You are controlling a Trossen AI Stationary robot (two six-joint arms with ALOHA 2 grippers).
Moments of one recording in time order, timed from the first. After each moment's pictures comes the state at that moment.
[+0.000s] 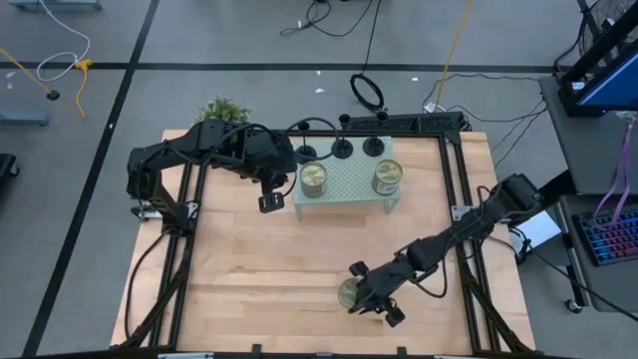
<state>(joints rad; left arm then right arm) 0.04 1.69 2.12 -1.50 -0.14 -0.07 0.52 1.64 0.96 -0.06 -0.18 0.06</state>
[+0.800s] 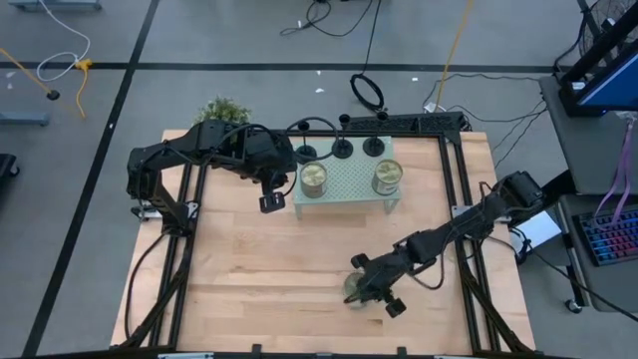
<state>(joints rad) 0.04 1.69 2.12 -1.50 -0.14 -0.11 0.48 1.60 0.96 -0.17 -0.23 0.04</state>
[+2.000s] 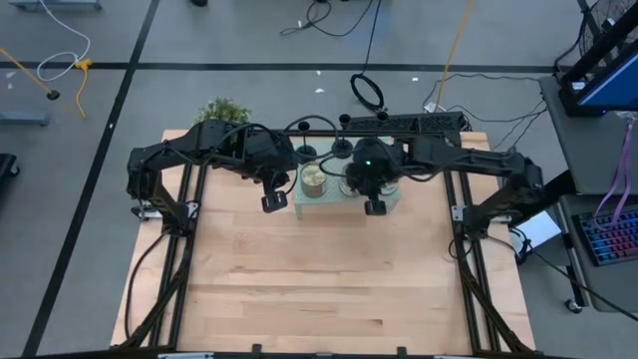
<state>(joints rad) 0.04 1.69 2.12 -1.48 -0.14 -0.14 -0.14 1.53 1.55 -0.99 -0.07 -0.25</state>
